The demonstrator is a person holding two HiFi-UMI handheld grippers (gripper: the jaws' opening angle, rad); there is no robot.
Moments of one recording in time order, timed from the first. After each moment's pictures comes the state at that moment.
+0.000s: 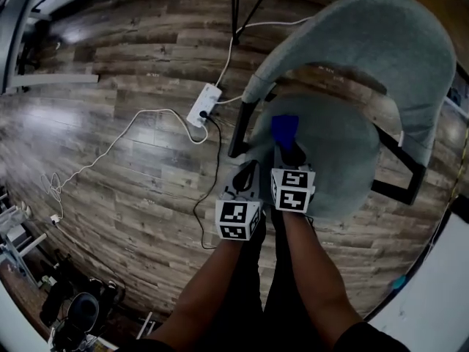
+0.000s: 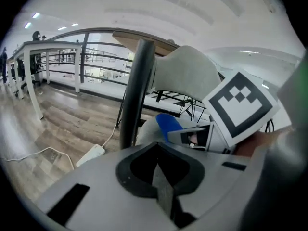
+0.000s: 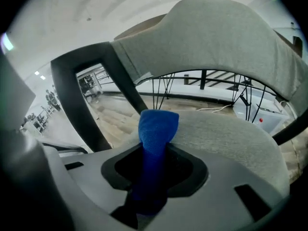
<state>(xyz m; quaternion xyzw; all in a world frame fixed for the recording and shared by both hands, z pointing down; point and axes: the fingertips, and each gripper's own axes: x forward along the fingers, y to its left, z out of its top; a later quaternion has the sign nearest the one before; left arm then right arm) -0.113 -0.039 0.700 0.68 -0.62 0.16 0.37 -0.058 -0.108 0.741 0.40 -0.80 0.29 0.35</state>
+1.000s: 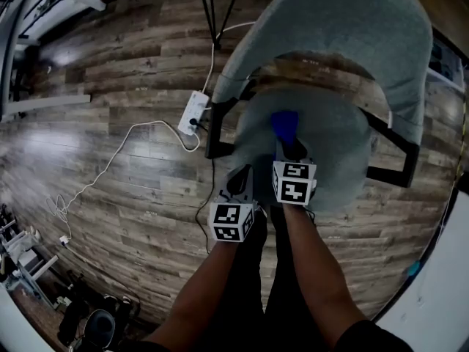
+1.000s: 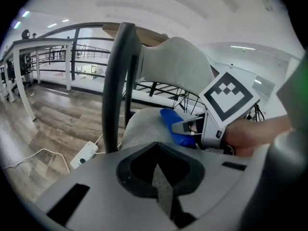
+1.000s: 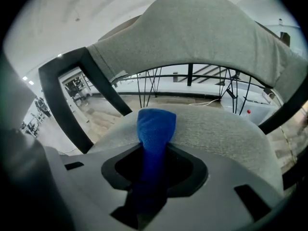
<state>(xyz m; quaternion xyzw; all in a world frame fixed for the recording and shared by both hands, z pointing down) -0.088 -0.028 0.713 0.70 -0.58 0.18 0.37 -0.008 -0.119 0.754 0.45 -0.77 0.30 0.35</state>
